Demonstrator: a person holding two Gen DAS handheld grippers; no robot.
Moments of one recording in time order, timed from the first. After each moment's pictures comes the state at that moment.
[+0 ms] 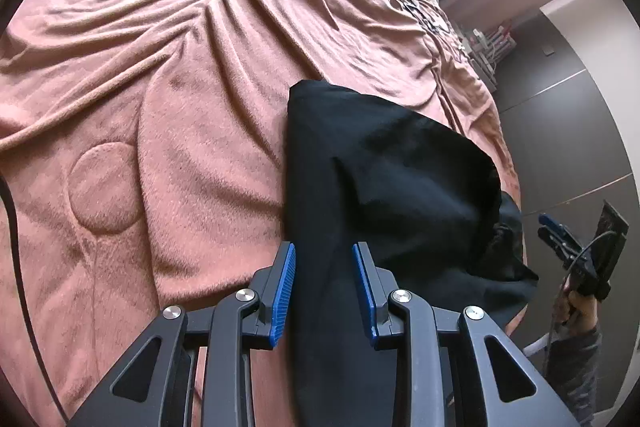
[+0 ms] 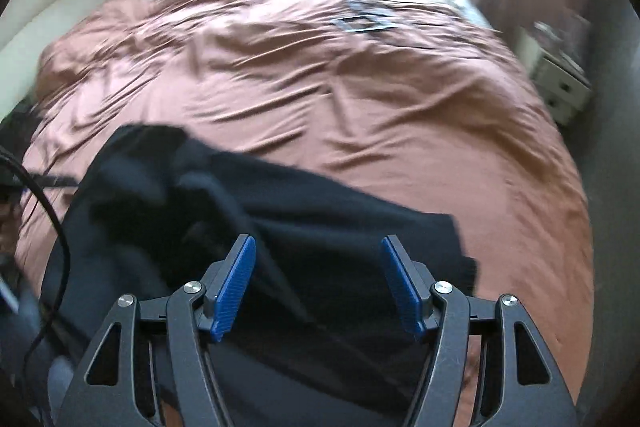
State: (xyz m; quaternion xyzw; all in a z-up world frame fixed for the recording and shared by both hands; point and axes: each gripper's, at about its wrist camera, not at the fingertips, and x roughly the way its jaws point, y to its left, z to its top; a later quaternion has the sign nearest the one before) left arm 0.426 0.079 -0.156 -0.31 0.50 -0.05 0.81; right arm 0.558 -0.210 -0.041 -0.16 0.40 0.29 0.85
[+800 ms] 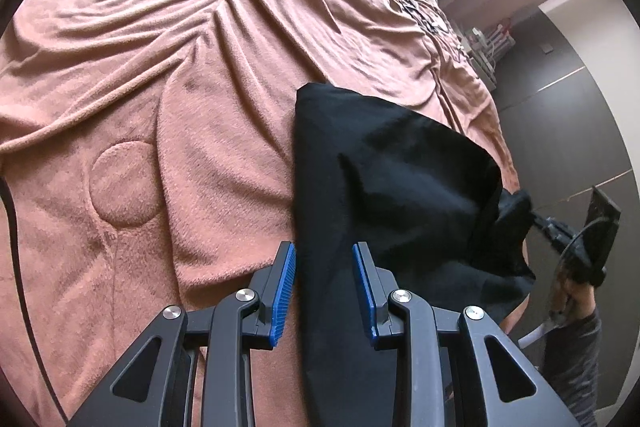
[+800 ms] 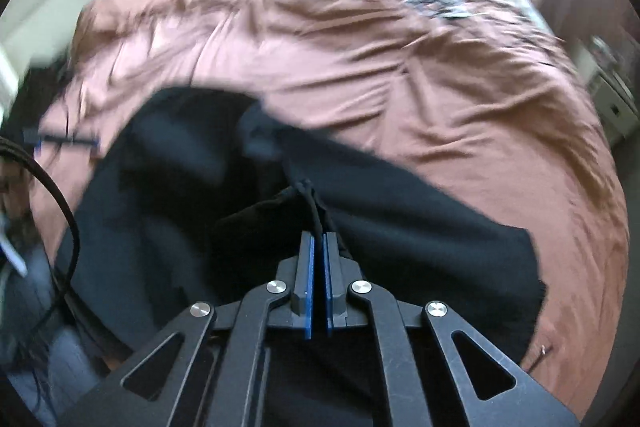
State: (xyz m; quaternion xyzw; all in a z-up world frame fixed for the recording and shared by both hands) left arm 0.418 0.084 -0.148 -0.30 0.50 -0.05 0.81; right arm 0.595 -0.198 -0.048 -0.15 0.41 0.32 0.84
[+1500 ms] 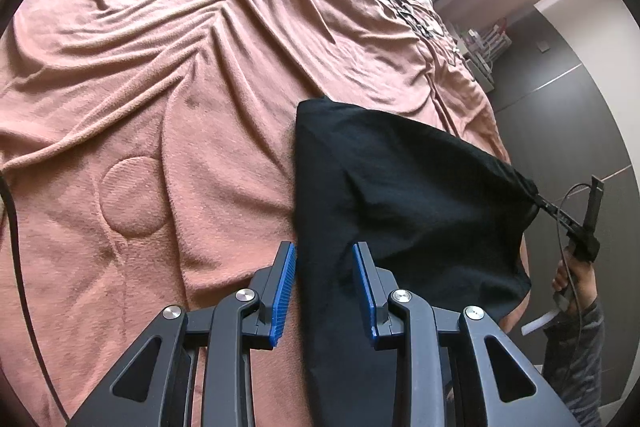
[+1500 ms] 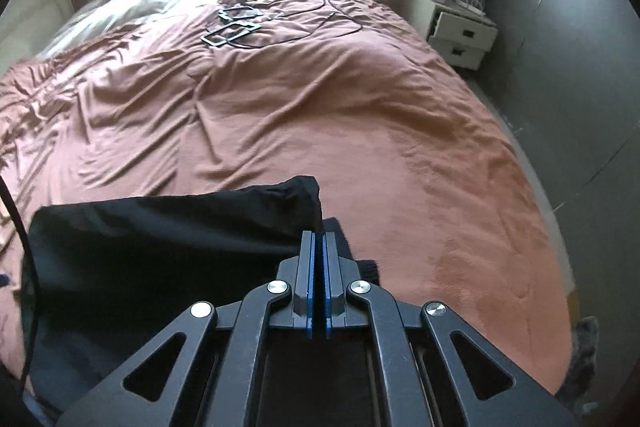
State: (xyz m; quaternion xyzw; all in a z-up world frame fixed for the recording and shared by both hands) left arm 0.415 0.086 -0.135 -0.30 0.49 -0.05 0.82; right arm 0.626 -0.238 -0.033 -0.09 0.41 0.07 0.91
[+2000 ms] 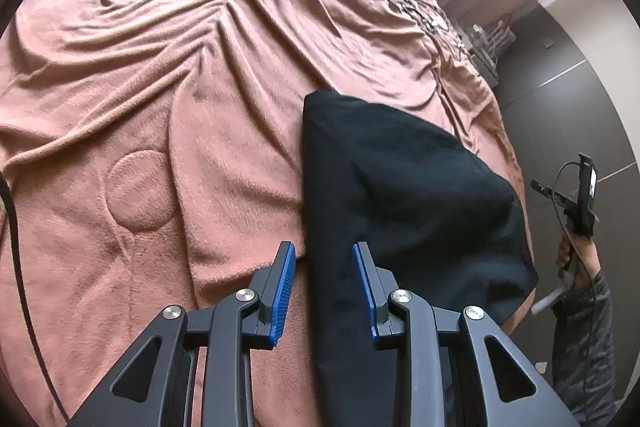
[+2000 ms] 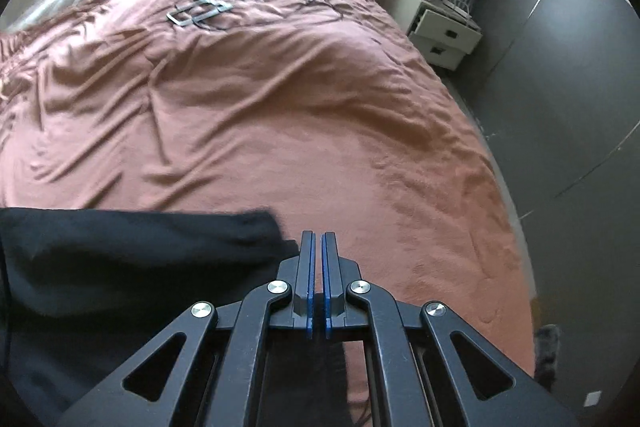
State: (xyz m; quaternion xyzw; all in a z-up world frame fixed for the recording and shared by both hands) left arm 0.414 0.086 -0.141 -0.29 0.50 -0.04 0.81; right arm 0.678 -0.231 -0.051 -0.12 0.44 0.04 0.89
